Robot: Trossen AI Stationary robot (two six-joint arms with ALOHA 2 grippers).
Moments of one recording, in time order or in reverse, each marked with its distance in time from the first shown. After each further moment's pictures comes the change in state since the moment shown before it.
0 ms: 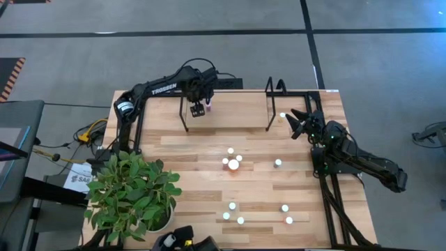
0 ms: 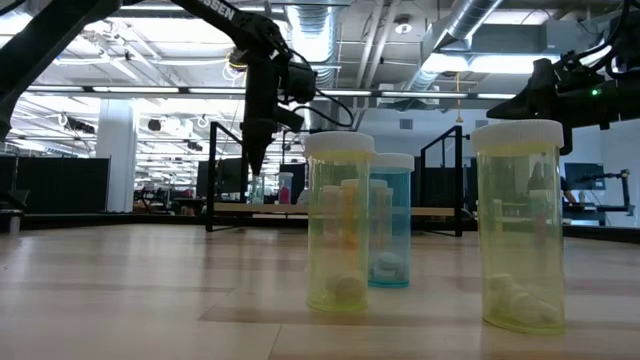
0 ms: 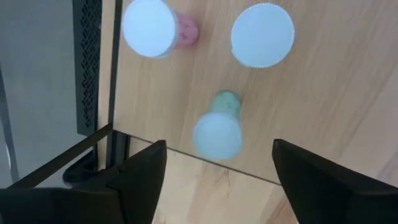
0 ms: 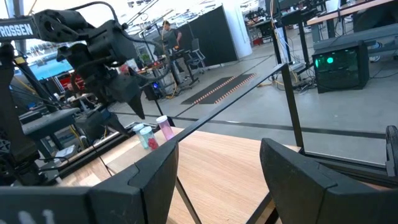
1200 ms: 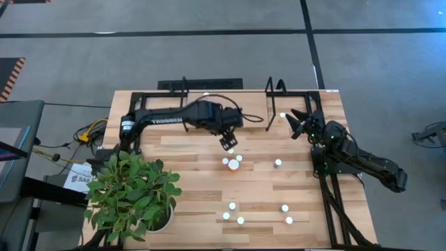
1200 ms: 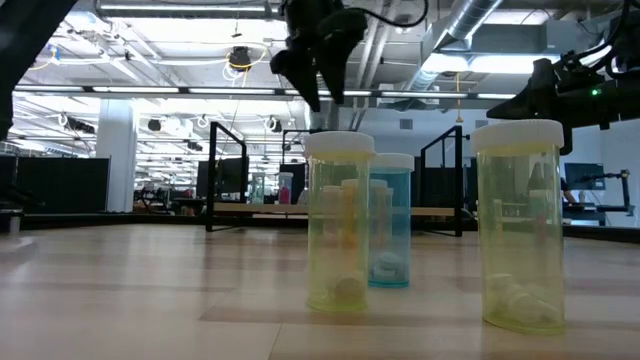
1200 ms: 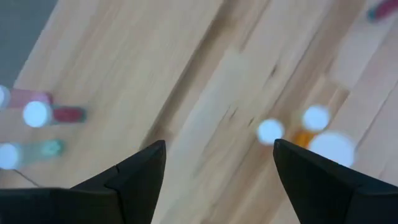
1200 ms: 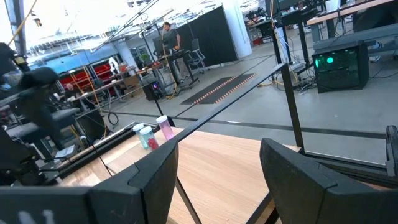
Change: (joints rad) left arm -0.510 0.000 0.247 0.000 -0.056 -0.764; right arm 0.000 0.000 0.000 0.000 0.000 0.000
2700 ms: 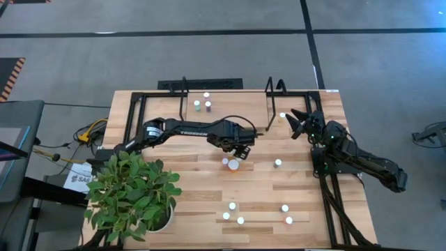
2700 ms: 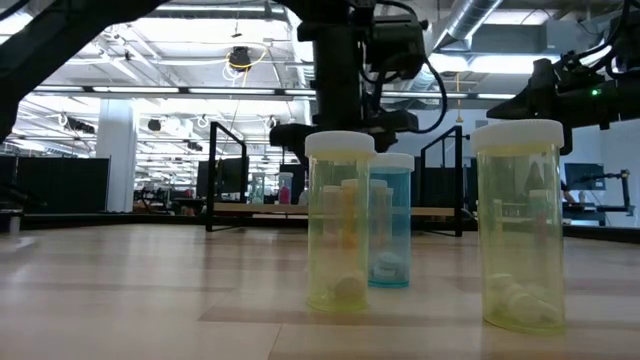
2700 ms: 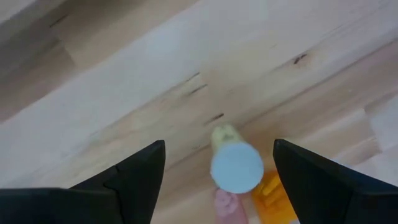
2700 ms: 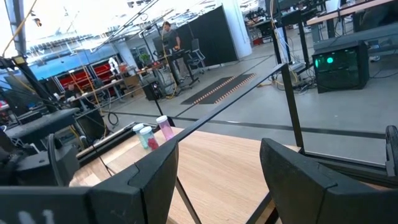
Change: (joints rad) left arm -0.035 0.281 -0.009 0.095 0.110 -0.581; right arm 0.000 0.000 0.000 0.000 0.000 0.000
